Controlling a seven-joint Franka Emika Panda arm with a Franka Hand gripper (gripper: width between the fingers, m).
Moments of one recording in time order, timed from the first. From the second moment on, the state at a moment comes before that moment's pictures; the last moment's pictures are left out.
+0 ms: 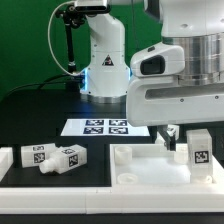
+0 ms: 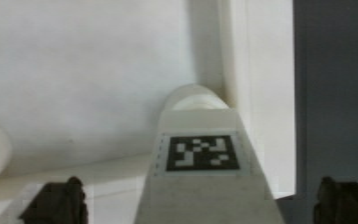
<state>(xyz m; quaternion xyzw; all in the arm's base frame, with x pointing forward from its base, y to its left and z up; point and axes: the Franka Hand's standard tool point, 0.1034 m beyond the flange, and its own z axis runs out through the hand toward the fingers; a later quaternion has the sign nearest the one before) 0.644 0.101 0.081 -1.00 0.07 0.02 0.06</state>
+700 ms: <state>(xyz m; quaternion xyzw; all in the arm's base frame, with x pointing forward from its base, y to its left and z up) 0.641 0.110 0.080 -0.94 0.34 0.01 0.05</state>
